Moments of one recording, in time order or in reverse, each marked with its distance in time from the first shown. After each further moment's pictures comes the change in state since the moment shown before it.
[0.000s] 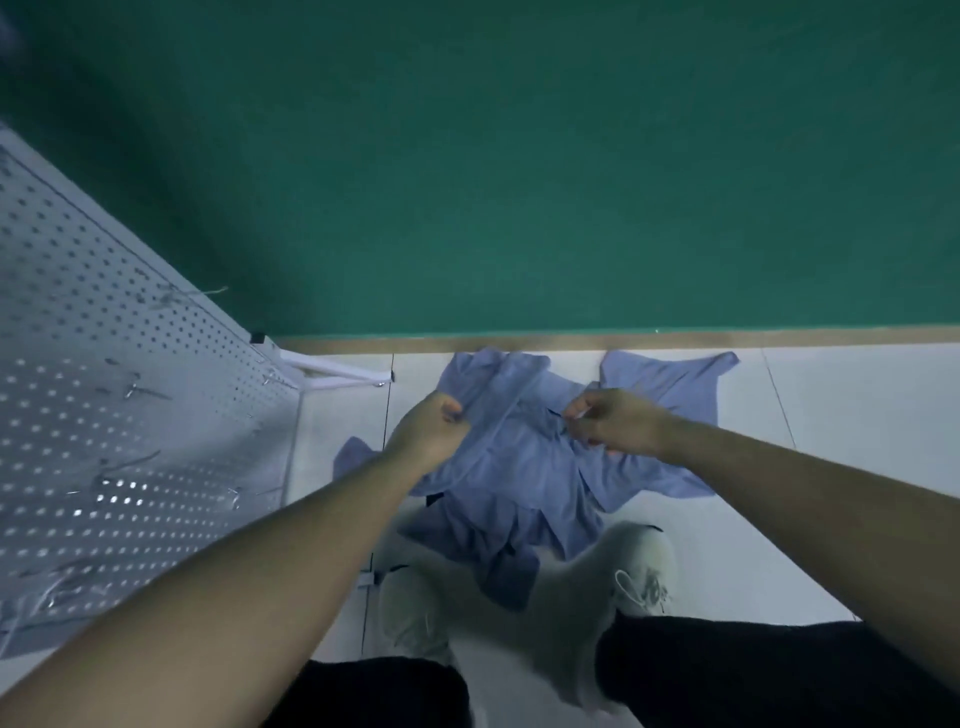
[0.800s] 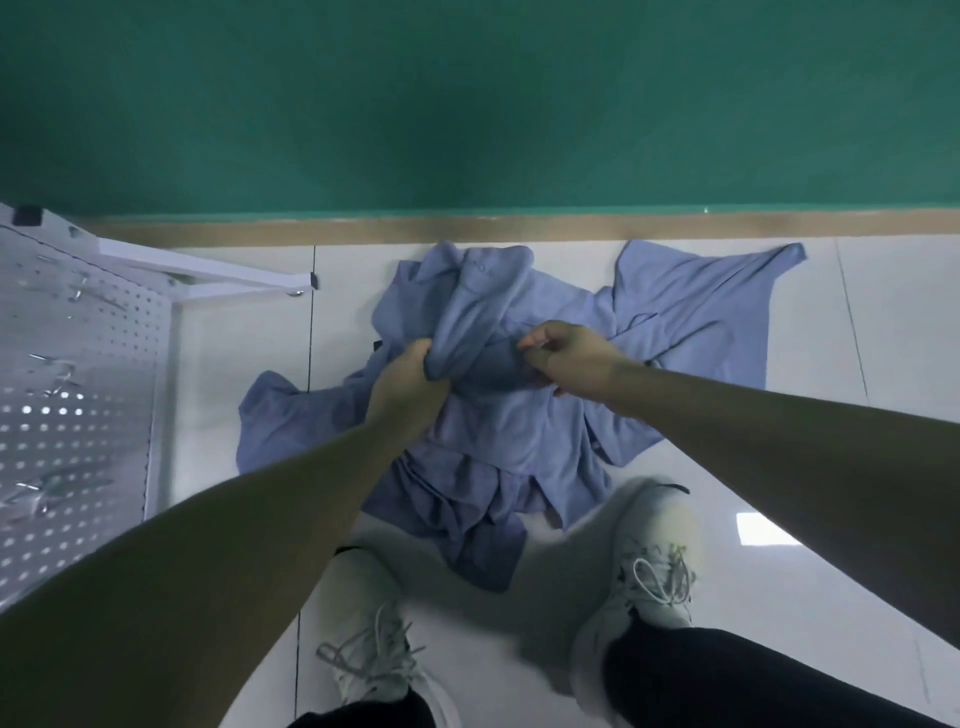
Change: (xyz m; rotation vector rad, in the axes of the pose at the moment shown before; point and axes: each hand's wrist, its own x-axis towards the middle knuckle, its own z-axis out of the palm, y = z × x) left_hand 0.148 -0.098 0.128 0.036 -0.031 -0.030; right_hand 0.173 0.072 0.083 0.193 0.011 0.084
